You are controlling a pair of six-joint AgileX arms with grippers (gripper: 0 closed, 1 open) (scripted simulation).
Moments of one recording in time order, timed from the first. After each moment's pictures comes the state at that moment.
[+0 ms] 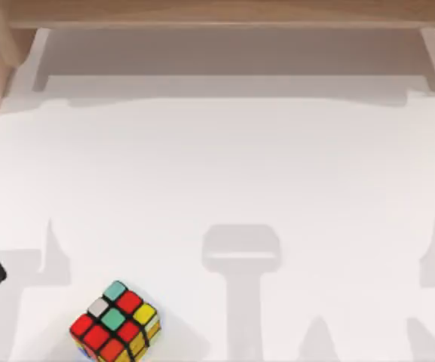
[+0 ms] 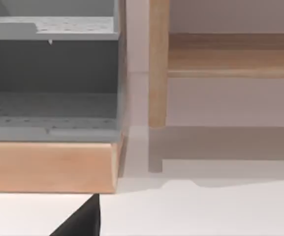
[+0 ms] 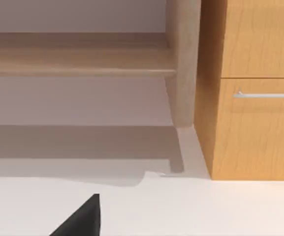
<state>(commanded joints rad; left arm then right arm) 0.00 0.00 0.00 0.00 0.00 0.00 0.00 0.00 0.00 0.00 0.00 0.00</state>
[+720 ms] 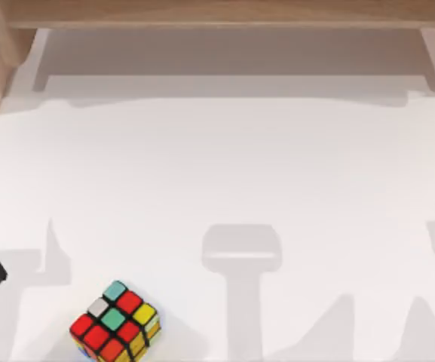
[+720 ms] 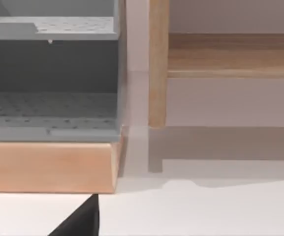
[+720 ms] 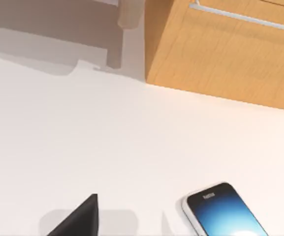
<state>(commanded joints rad) 0.00 0.00 0.00 0.00 0.00 0.00 -0.12 0.57 0.45 -0.28 0.00 -0.27</state>
